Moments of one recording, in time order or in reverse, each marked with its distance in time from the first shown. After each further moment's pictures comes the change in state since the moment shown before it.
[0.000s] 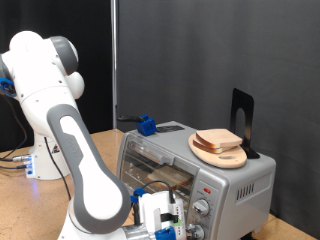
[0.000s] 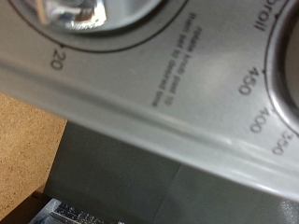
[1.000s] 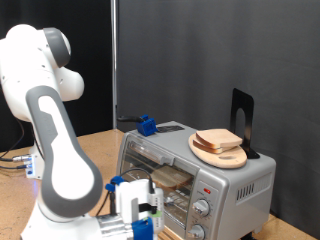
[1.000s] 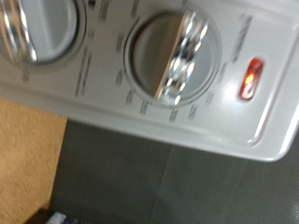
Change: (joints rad) arm -0.077 -0.101 -0.054 -0.013 -0.116 -0.146 0.212
